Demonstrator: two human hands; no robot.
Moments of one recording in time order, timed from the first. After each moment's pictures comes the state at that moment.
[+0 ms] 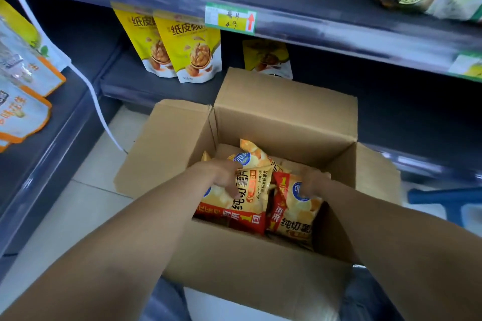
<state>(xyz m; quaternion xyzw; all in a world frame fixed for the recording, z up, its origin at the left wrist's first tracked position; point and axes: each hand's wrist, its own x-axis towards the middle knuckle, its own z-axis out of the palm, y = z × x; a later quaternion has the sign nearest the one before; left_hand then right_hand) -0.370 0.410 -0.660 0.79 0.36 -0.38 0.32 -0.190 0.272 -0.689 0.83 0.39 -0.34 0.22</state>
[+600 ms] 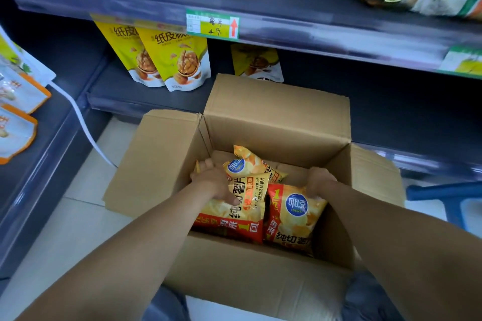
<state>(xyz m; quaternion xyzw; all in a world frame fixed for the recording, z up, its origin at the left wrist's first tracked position) -0.367 0.403 -0.676 0.80 0.44 -0.36 0.21 -0.169 0.272 -0.697 0.87 0.29 -0.36 0.16</state>
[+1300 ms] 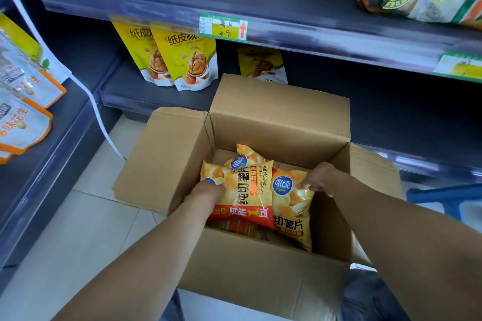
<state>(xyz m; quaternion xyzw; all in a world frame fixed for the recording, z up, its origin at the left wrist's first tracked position) -0.400 0.376 -0.701 0.49 0.73 -0.11 0.46 -0.175 0.271 -0.668 0.87 0.14 -0.46 -0.06</state>
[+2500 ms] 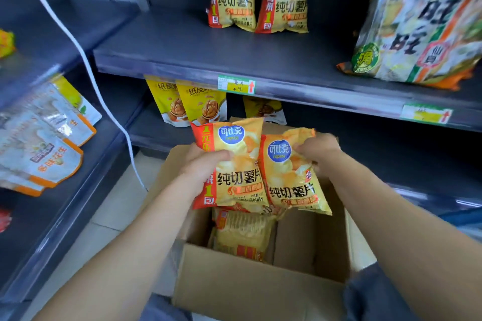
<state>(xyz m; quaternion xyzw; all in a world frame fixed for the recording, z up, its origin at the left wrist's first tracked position) -0.414 0.425 -0.534 0.51 0.54 0.21 0.64 -0.201 0.325 -0.510 0.90 0.23 -0.29 -0.23</state>
